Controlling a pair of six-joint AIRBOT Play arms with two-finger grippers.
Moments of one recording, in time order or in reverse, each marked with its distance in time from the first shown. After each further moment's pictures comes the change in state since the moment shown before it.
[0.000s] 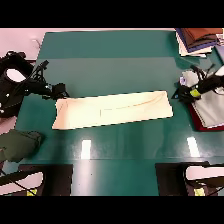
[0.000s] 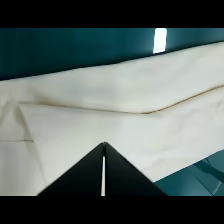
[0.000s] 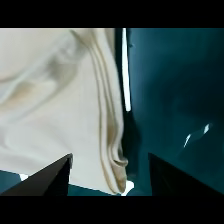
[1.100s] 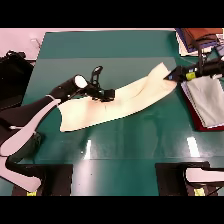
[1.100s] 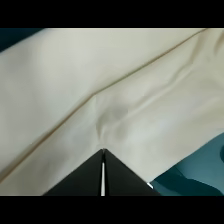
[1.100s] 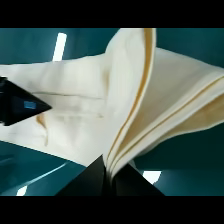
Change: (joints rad) left arm -0.521 -0.388 0.240 -0.126 0.302 -0.089; right arm 0.155 0.092 0.193 0.347 0.021 -0.141
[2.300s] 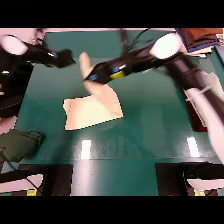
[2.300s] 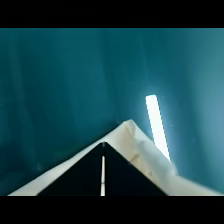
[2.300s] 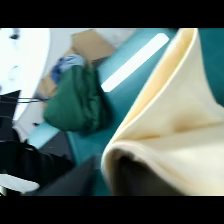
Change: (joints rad) left arm 0.405 0.337 0.192 0.210 -0.211 -0.019; right arm 0.828 -0.084 0.275 0.139 -0.331 0.084
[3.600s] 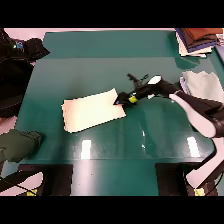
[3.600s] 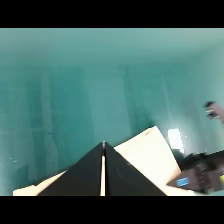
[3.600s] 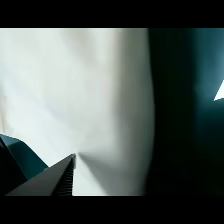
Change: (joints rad) left arm 0.121 0.160 -0.001 0.031 -0.087 0.030; right arm -0.280 -0.309 -0.361 0.072 0.050 0.000
